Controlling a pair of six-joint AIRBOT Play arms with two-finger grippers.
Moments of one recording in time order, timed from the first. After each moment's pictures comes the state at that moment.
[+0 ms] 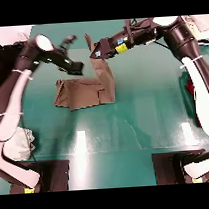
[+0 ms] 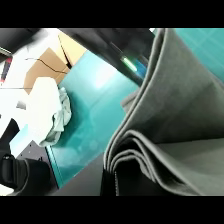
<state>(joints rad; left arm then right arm) -0.20 -1.72 1.83 1.17 -1.31 -1.41 0.42 -1.69 1.99 -0.66 1.27 1.32</state>
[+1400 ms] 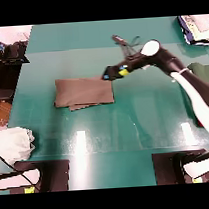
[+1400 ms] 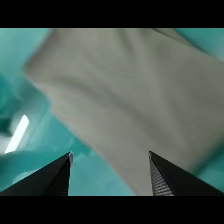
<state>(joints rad) 0.09 -1.41 1.84 1.27 -1.52 -1.39 0.32 -1.66 1.53 -0.79 1.11 1.26</state>
